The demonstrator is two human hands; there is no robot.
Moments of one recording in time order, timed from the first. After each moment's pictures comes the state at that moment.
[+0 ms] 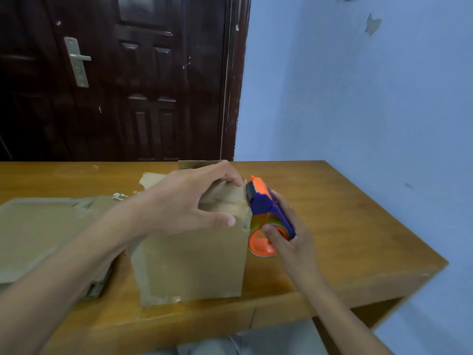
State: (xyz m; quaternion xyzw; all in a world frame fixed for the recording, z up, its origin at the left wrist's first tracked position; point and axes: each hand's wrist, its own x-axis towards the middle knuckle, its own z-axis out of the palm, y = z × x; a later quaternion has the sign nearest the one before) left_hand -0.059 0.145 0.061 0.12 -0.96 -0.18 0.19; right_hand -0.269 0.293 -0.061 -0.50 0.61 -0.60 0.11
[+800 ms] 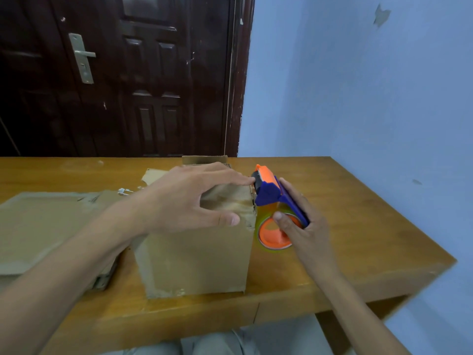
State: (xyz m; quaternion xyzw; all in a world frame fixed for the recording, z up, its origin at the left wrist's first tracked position) left_hand -0.058 0.141 0.055 0.10 -0.97 -0.12 0.16; right_hand -0.278 0.298 -0.046 -0.51 0.60 -0.61 0.11
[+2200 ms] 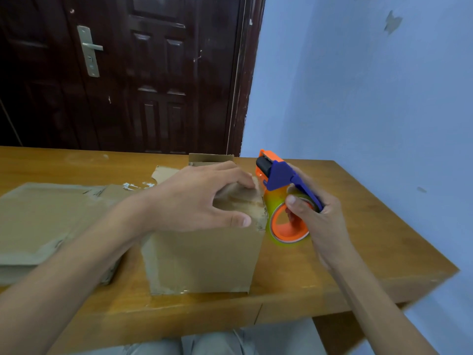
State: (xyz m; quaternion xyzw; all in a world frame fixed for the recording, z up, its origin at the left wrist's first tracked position) left_hand -0.055 0.145 0.057 0.12 -0.97 -0.15 0.15; right_hand -0.271 0.295 0.001 -0.50 0.55 -0.65 0.18
